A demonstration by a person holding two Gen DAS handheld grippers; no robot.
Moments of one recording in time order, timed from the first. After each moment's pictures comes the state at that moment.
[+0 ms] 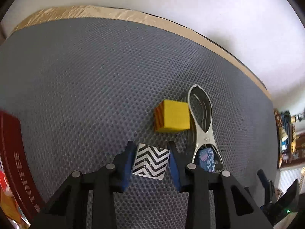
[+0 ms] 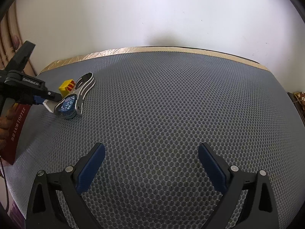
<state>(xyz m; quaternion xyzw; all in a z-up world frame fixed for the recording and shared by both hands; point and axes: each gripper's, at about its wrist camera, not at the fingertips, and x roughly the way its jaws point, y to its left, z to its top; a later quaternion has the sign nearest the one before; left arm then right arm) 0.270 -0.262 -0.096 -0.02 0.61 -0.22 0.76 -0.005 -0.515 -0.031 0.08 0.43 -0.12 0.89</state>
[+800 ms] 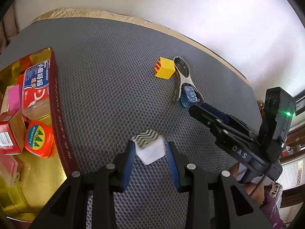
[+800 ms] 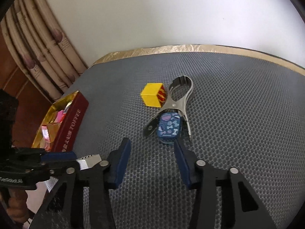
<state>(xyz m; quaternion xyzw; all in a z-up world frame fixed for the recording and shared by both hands) 0.161 -0.185 -0.061 -0.03 0.57 -0.26 0.78 0.078 -0.425 -0.025 0.13 0.44 0.08 0.89</state>
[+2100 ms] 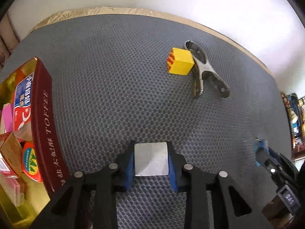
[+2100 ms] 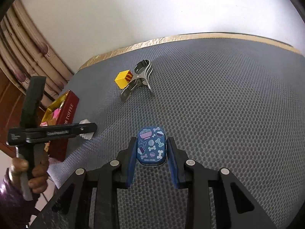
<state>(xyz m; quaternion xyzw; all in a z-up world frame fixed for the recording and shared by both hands) 0.173 -0.224 -0.091 0.04 0.58 -0.21 0.79 0.009 -0.455 -0.018 0.18 0.45 0.02 0.87</state>
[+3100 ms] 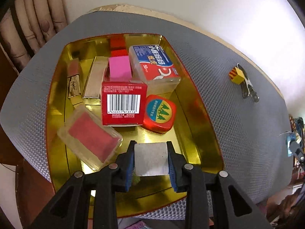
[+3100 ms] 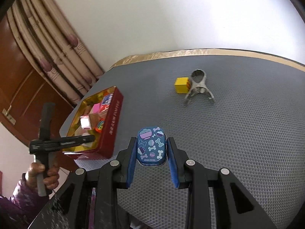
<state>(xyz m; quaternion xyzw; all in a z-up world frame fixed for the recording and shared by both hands) 0.142 -0.045 -0.076 0.00 0.56 -0.13 0.82 -0.007 -0.367 0.042 0.16 0.43 0.10 0.88</state>
